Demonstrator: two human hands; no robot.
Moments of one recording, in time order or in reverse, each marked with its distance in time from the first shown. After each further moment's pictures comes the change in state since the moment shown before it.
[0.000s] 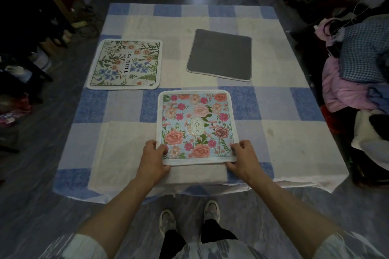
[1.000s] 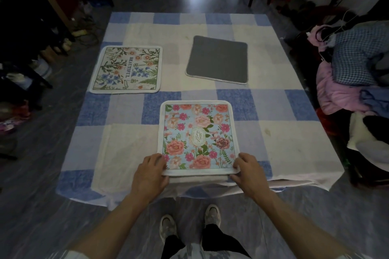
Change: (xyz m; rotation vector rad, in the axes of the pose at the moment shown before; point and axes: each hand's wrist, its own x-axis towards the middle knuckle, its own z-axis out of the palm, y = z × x) left_hand -0.043 -0.012 -0.004 0.214 0.020 0.195; right_hand -0.049 0.001 -0.004 -0.097 0.049 -0.087
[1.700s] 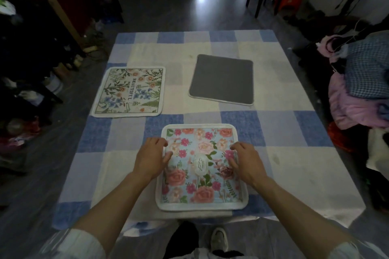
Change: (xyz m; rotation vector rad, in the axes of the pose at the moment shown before) left_hand 0.137 -0.007 -0.062 -0.086 0.142 -0.061; right_hand 0.122 -0.011 -0.047 0.143 0.110 -0.020
